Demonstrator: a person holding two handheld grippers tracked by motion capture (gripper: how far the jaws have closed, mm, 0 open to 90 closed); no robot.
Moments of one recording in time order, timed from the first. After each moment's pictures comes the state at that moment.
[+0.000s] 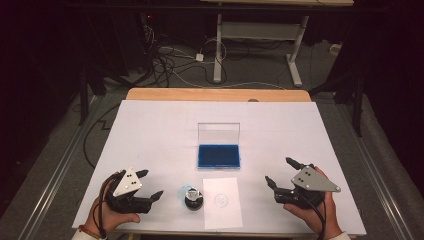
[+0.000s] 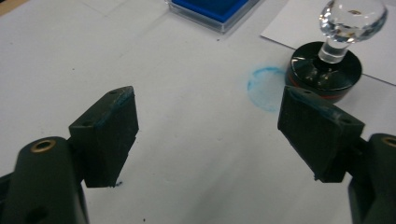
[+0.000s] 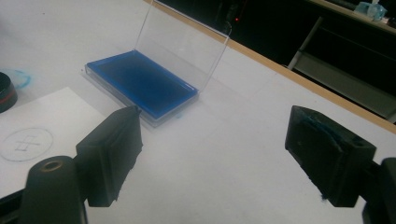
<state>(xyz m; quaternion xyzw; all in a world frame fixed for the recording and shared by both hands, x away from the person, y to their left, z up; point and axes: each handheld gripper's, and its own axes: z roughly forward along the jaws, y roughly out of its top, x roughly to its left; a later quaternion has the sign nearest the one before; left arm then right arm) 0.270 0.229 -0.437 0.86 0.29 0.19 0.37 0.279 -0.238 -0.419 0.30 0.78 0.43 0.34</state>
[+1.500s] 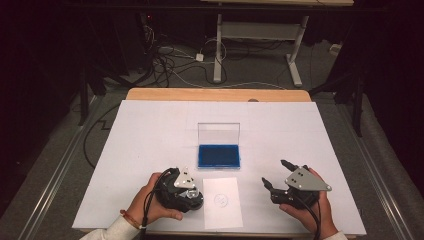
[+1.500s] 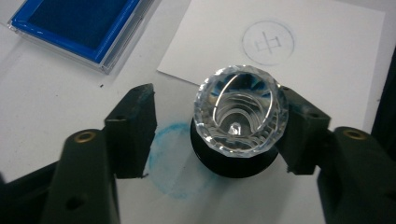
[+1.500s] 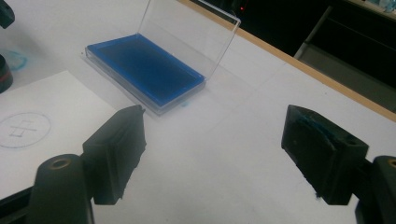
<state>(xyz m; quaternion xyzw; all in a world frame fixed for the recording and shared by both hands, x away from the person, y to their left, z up) 0.298 0.121 -0.436 0.94 0.20 0.10 0.28 0.283 -0.231 -0.429 0.30 0.79 0.42 0.33</state>
